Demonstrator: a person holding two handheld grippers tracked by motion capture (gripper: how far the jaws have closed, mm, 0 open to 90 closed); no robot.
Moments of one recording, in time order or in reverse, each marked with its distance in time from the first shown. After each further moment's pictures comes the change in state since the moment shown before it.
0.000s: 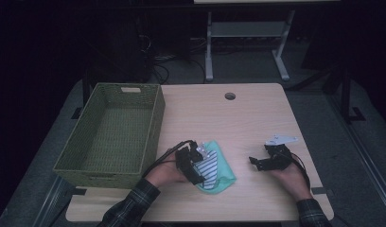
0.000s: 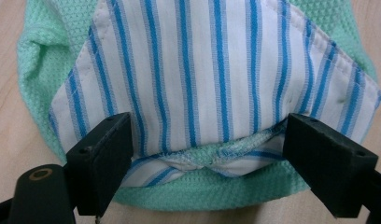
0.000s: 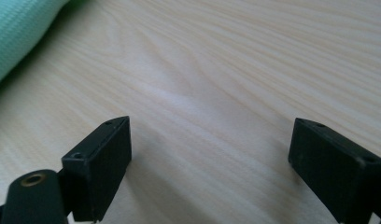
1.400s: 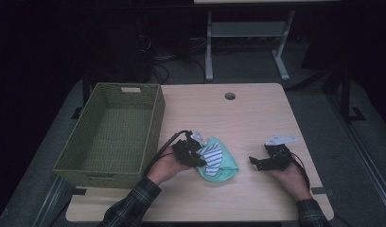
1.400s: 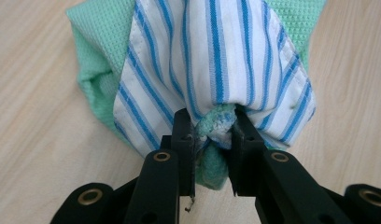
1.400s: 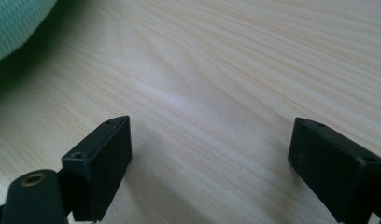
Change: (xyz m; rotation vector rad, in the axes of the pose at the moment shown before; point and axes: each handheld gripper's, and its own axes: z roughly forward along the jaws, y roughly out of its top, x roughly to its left) left arm 0.012 0.012 -0.035 -0.149 -0.027 -0.142; right arm 0.001 0.001 0.000 0.008 0.002 0.009
